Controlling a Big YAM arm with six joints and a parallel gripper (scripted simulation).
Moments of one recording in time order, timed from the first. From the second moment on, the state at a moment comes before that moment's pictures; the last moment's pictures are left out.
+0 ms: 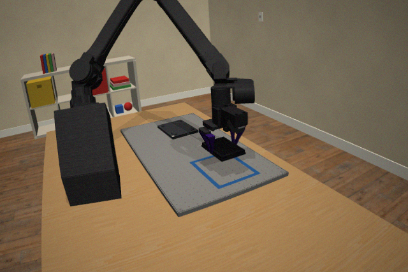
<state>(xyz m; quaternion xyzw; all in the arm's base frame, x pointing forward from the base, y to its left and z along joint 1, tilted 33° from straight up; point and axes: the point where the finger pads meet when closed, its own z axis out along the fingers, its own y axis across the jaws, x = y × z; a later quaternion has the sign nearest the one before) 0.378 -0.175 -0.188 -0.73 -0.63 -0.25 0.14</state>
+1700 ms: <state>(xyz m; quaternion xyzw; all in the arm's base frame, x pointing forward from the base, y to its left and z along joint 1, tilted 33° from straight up) 0.379 -0.133 -0.146 -0.70 -0.65 -0.25 0.14</state>
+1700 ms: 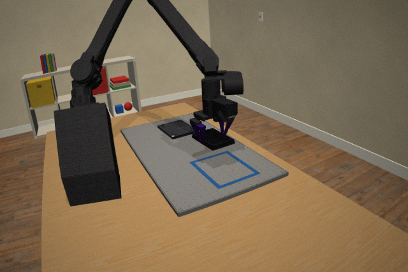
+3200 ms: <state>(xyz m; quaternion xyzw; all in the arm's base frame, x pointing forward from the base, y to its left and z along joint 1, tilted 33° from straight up) 0.391 -0.036 -0.074 -0.71 -0.65 -0.25 0.13</state>
